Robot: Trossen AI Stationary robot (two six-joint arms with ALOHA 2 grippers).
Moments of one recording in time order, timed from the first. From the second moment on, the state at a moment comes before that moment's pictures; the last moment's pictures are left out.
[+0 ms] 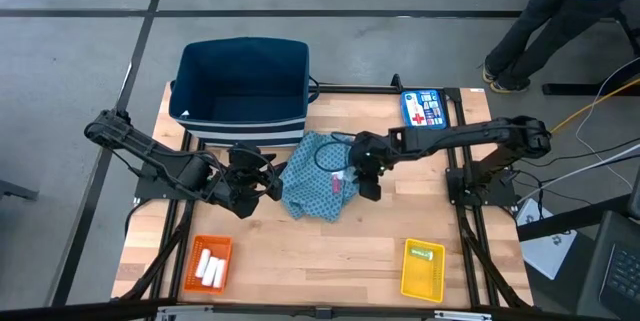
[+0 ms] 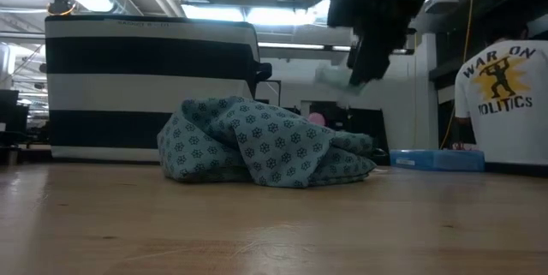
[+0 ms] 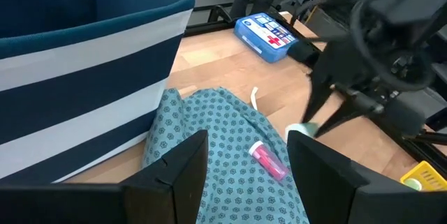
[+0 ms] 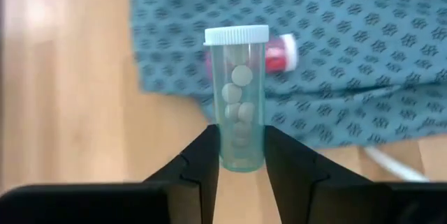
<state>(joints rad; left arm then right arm) -0.50 1.24 1.20 -0.78 -0.94 -1.19 -0.01 1.52 1.09 -0.63 -0.17 0.18</state>
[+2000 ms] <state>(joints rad) -0.50 1.24 1.20 -0.78 -0.88 -1.14 0.77 1.28 0.56 -0.32 -0.36 1.27</state>
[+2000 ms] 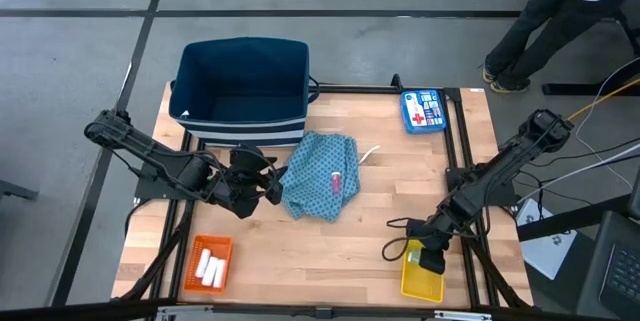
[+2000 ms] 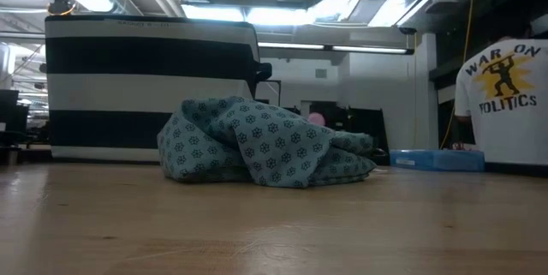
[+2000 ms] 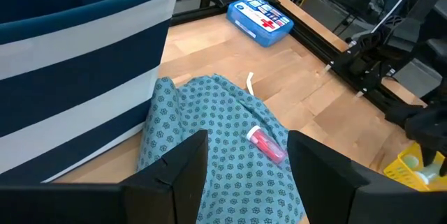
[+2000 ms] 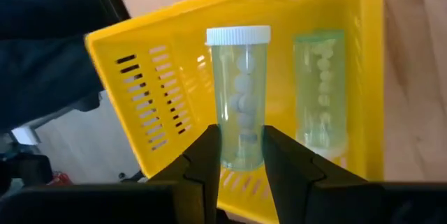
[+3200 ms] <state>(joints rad) -0.49 1.24 1.20 -0.78 -0.90 -1.17 0.77 1.21 0.54 -0.31 -0.39 1.32</state>
